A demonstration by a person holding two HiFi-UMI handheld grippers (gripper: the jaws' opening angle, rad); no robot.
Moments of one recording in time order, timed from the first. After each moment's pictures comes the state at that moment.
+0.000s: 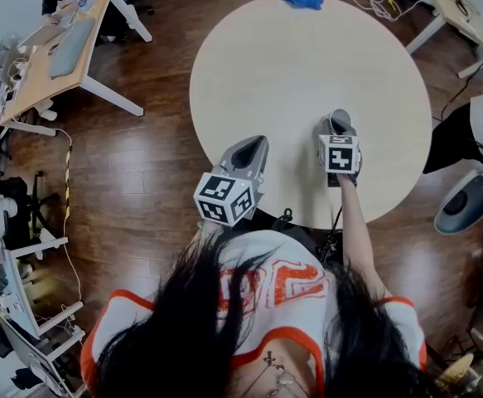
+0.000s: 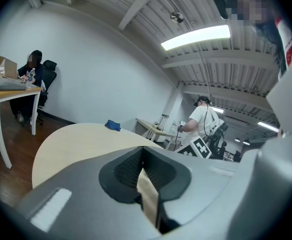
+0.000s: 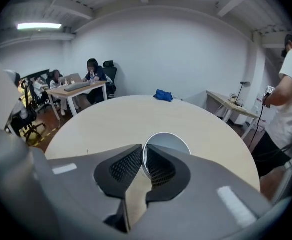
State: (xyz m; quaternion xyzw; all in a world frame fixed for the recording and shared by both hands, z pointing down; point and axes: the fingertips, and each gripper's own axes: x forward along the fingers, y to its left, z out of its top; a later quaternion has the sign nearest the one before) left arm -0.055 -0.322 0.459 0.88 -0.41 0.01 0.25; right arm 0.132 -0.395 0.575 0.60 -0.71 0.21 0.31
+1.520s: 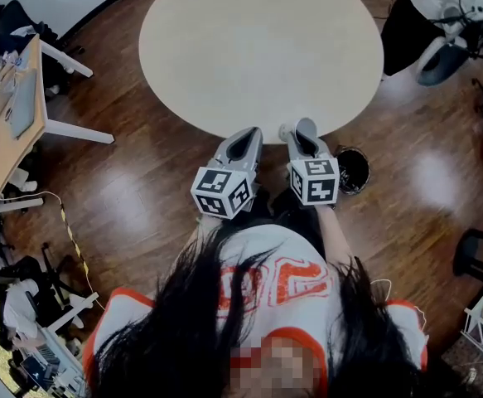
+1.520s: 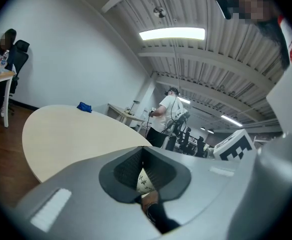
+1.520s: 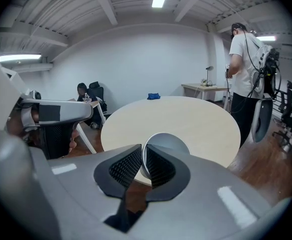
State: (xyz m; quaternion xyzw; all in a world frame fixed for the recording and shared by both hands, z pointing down) left arm -0.061 -0.185 0.477 0.94 -0.23 0.05 0.25; right arm 0.017 -0.150 0.537 0.69 -0.65 0.28 0.17
